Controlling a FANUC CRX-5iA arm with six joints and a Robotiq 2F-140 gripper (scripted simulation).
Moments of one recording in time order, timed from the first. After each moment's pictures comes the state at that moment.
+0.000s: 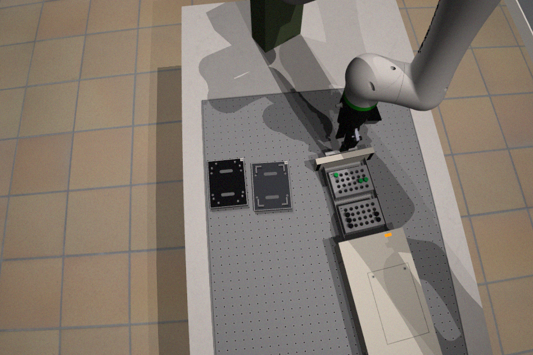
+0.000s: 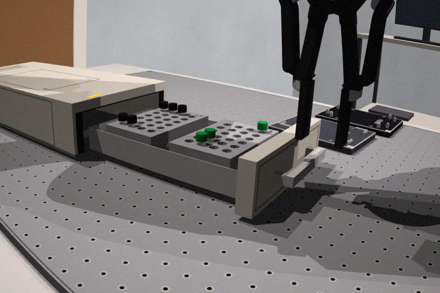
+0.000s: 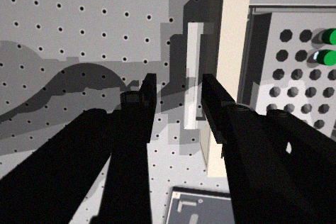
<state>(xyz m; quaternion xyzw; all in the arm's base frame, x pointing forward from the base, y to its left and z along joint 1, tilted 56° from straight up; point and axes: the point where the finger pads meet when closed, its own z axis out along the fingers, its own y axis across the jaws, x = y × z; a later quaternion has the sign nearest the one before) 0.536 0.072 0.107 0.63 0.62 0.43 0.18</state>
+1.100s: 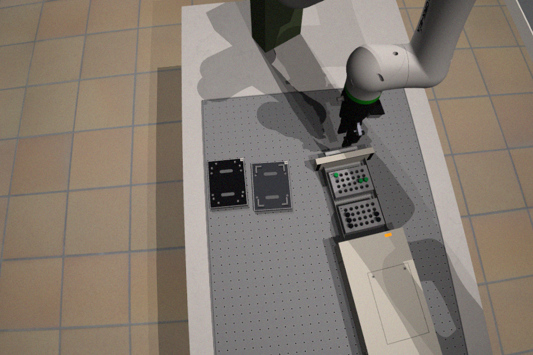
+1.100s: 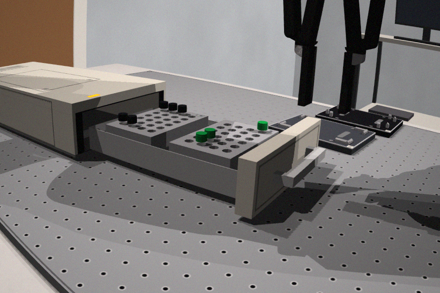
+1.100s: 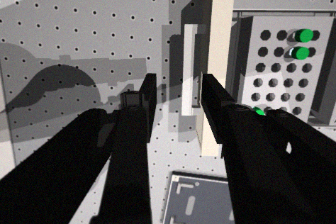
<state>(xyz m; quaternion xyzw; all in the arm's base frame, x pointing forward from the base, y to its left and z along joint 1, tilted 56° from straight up) 0.507 0.060 0.129 0.63 0.62 0.44 0.18</state>
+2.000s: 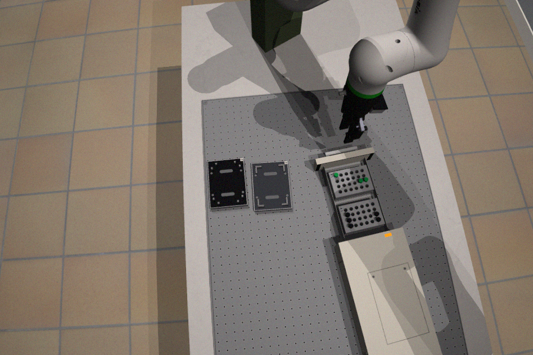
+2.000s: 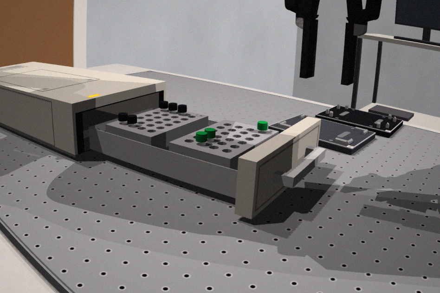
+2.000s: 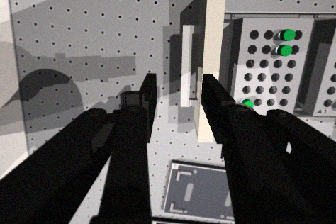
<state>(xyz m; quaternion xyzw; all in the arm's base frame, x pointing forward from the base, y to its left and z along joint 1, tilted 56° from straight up) 0.483 0.051 0.147 0.63 0.62 0.43 0.18</state>
